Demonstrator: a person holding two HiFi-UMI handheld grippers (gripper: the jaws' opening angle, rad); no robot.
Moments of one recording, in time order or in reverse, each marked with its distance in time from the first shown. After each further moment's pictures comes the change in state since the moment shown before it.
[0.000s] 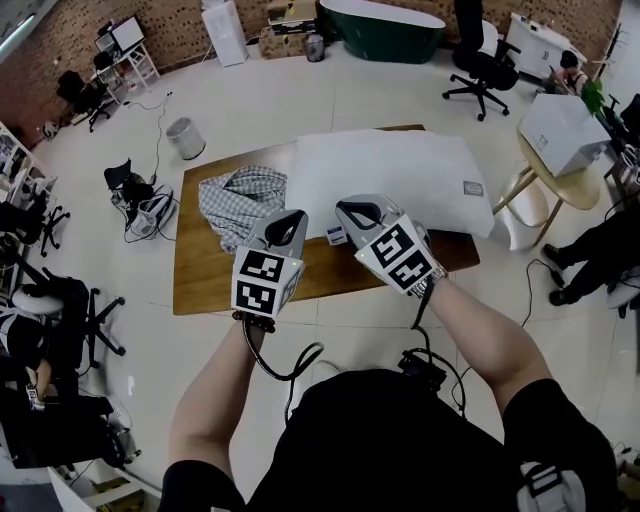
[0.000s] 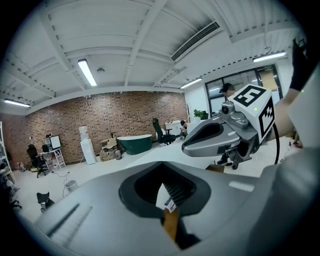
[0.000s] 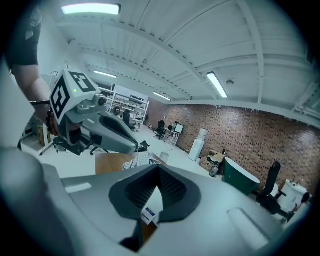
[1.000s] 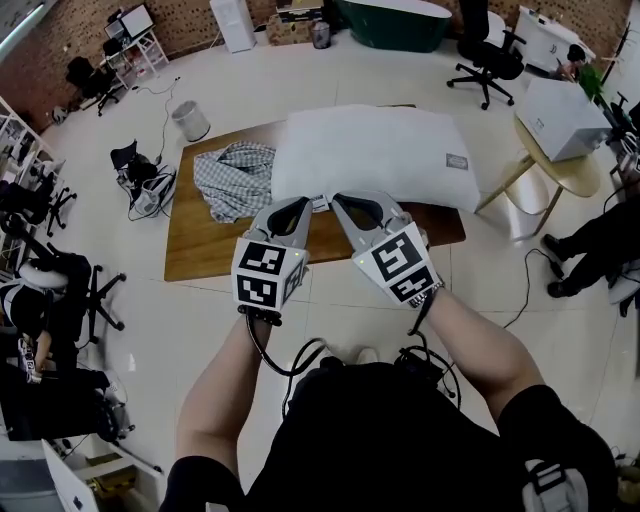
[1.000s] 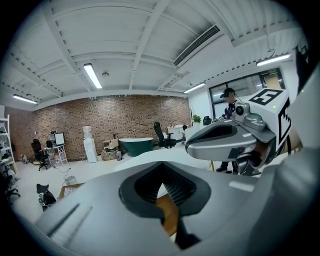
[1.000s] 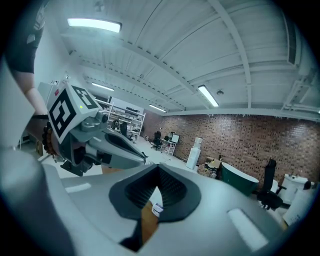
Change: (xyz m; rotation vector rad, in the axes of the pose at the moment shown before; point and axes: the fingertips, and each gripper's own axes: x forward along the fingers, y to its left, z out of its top) left arm -0.004 -0.089 0.017 -0.046 -0.054 0.053; right arm -0.099 0.017 0.006 0.024 -0.172 -0.056
